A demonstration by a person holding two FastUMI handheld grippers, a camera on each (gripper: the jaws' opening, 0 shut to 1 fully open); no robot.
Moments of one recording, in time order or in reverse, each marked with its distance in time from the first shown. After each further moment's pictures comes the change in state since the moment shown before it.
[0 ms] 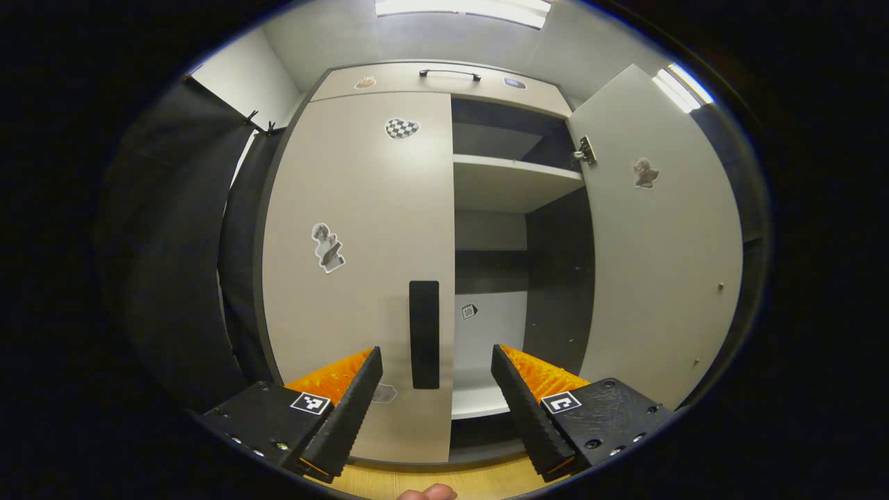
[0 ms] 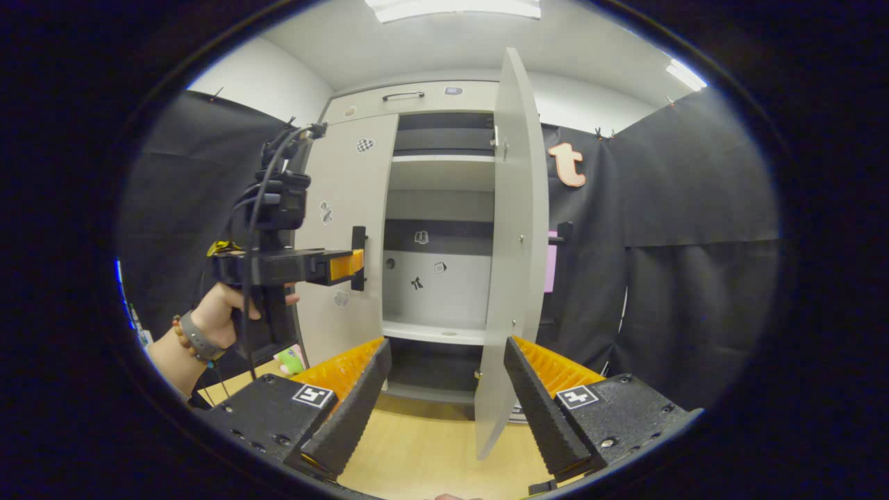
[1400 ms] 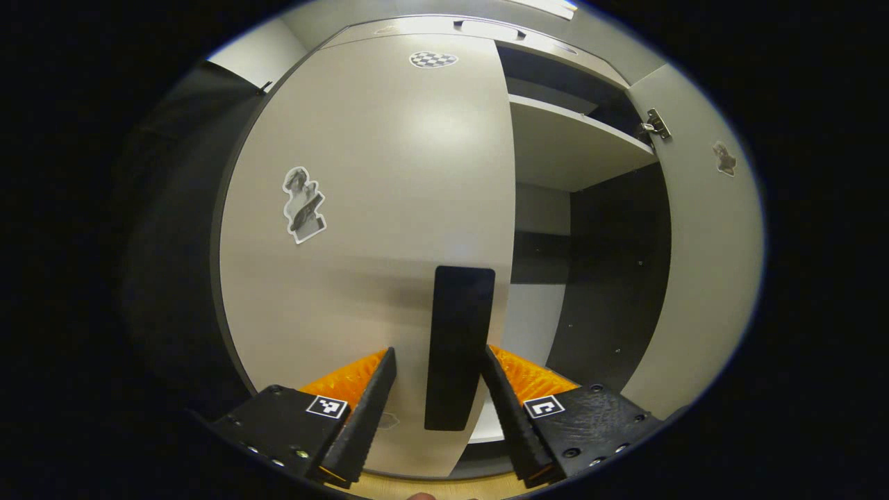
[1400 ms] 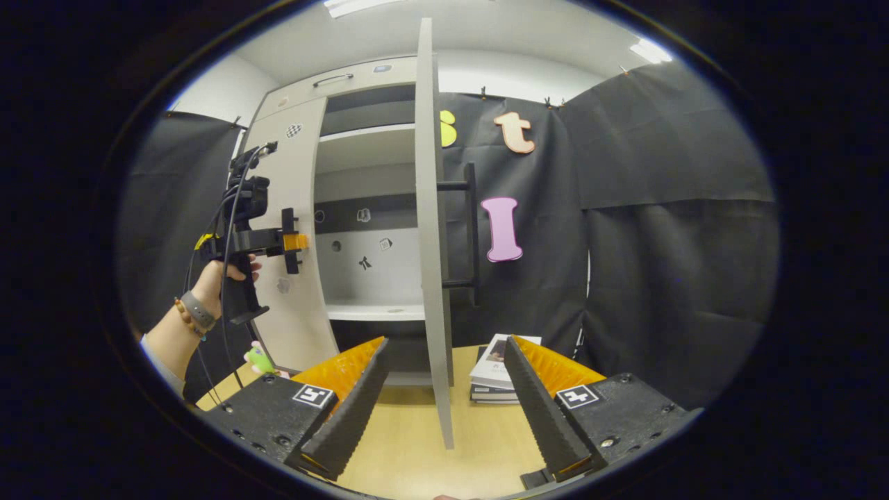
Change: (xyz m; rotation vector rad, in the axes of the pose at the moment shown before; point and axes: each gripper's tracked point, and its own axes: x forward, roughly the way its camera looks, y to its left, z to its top) left arm 0.081 0.028 -0.014 -0.094 0.044 0.064; right arm 0.017 -0.072 -0.036 0.106 0.085 -0.136
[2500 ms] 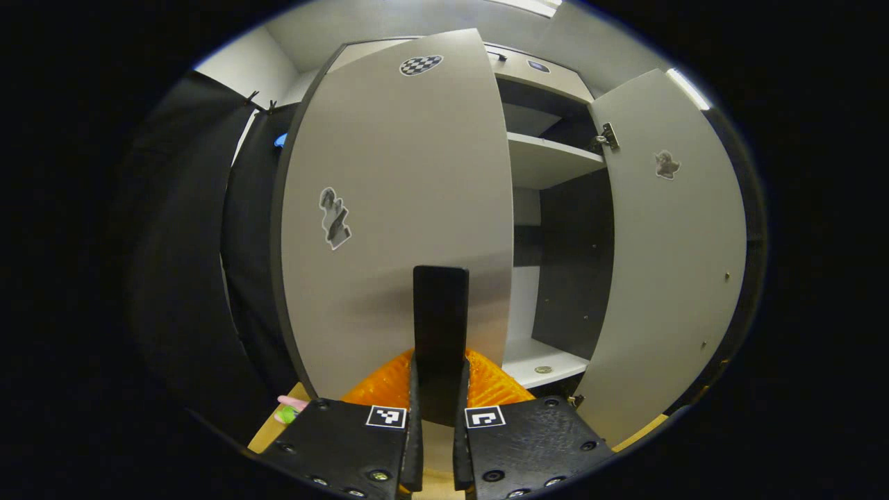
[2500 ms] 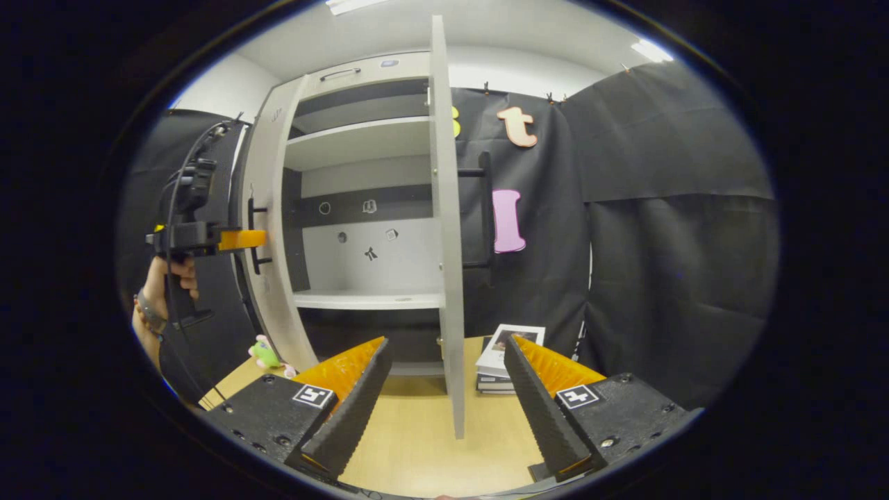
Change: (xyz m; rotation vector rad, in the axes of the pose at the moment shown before) left arm -0.109 0.025 0.004 0.055 0.049 -0.093; right arm -0.013 0.020 -0.015 0.000 0.023 0.003
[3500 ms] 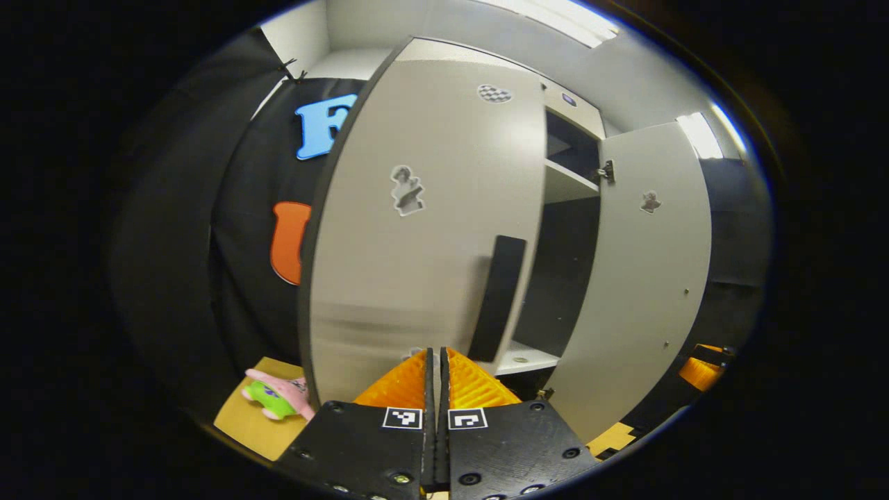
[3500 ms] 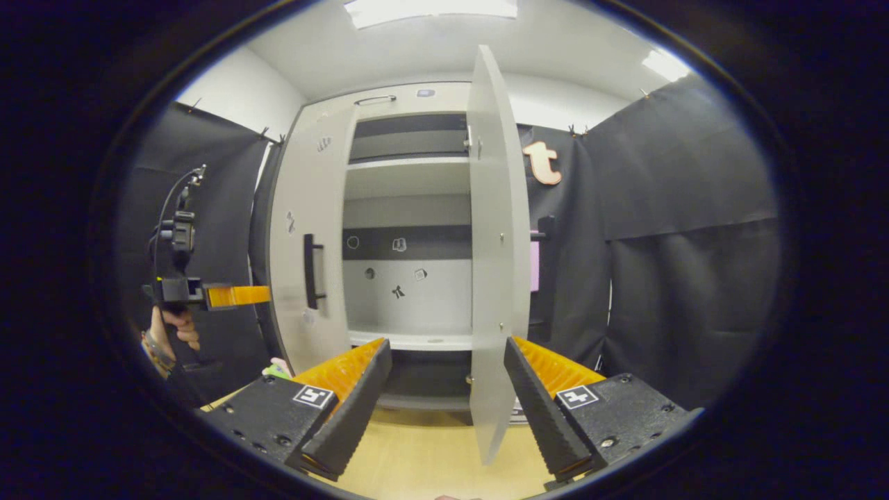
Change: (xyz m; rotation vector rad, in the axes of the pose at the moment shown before) left arm -0.013 0.005 -0.030 -0.136 -0.019 -0.140; right arm 0.001 0.043 0.051 -0.047 -0.141 0.050
